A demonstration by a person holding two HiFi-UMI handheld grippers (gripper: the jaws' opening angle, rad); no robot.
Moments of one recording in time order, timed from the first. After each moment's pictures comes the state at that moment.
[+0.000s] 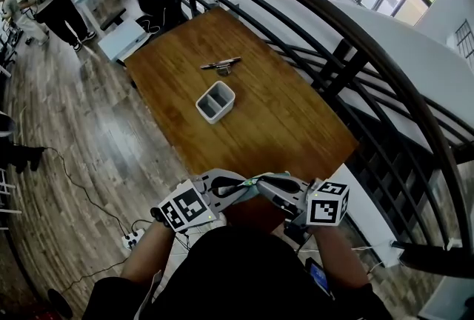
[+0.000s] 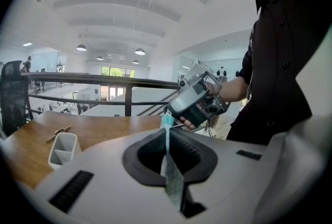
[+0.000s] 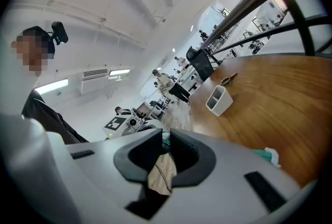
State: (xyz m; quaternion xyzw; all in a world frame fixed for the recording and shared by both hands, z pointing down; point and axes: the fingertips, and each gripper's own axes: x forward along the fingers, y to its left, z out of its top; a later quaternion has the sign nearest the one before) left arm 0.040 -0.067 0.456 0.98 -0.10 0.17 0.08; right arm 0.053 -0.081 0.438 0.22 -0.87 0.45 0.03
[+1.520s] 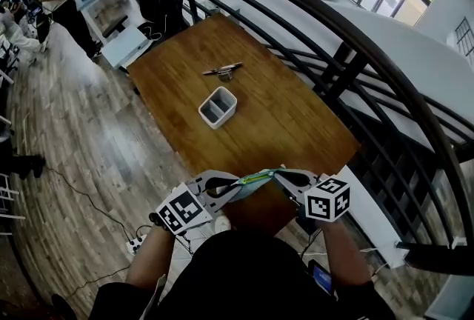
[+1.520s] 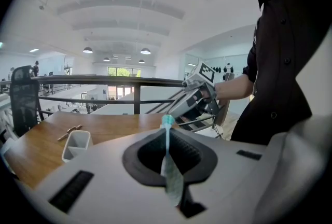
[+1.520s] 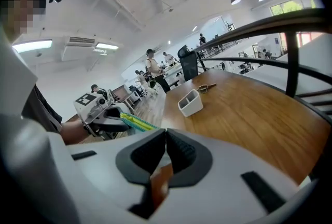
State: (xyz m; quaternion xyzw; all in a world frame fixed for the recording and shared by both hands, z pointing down) left arm 0.015 -0.078 0.462 0.97 -0.14 0.18 0.07; right arm 0.093 -0.105 0.489 0.32 -0.87 0.35 0.17
